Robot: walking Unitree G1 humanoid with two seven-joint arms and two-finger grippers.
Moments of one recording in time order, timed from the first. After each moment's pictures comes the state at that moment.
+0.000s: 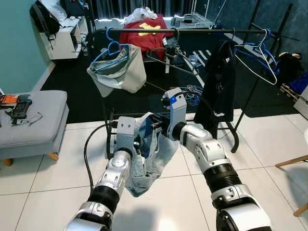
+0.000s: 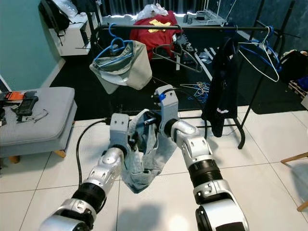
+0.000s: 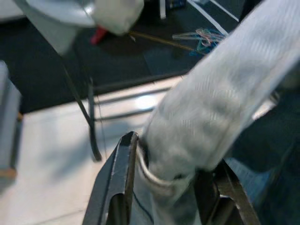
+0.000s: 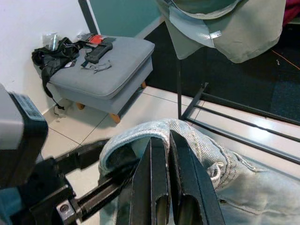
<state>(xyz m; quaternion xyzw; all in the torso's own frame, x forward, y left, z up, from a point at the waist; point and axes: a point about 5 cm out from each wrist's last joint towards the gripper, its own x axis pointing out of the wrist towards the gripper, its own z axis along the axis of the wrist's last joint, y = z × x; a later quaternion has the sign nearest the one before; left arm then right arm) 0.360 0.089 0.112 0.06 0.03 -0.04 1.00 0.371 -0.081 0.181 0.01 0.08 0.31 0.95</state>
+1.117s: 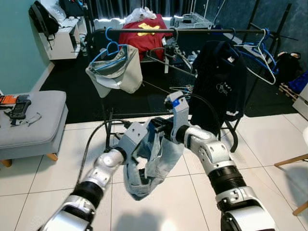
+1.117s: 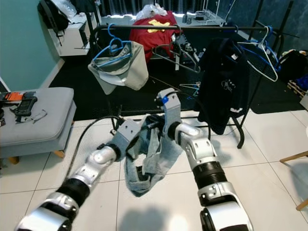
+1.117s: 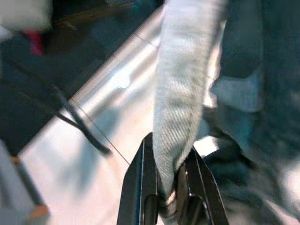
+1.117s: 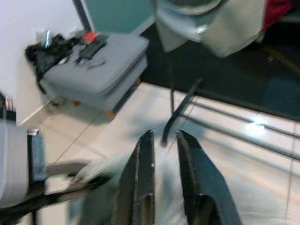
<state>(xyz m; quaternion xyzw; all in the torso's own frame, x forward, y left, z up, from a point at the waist) 0.353 0.125 0.088 0.24 0.12 -0.23 0.93 0.370 -0.104 0.180 0.00 0.08 0.31 0.95</state>
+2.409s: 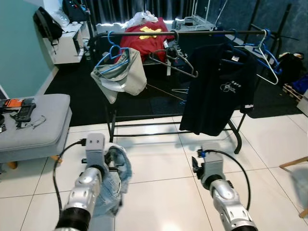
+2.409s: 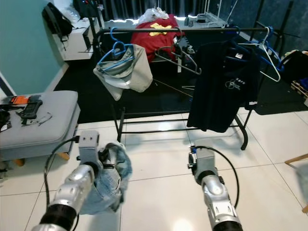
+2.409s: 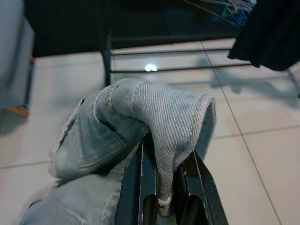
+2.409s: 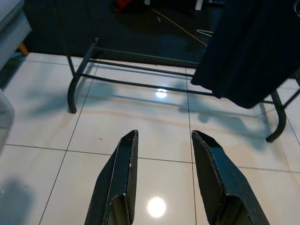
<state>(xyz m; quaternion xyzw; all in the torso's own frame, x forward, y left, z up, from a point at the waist) 0.322 0.163 0.071 -0.01 0.13 0.01 0.99 0.300 -0.169 0.057 -0.08 0.12 0.06 0.99</state>
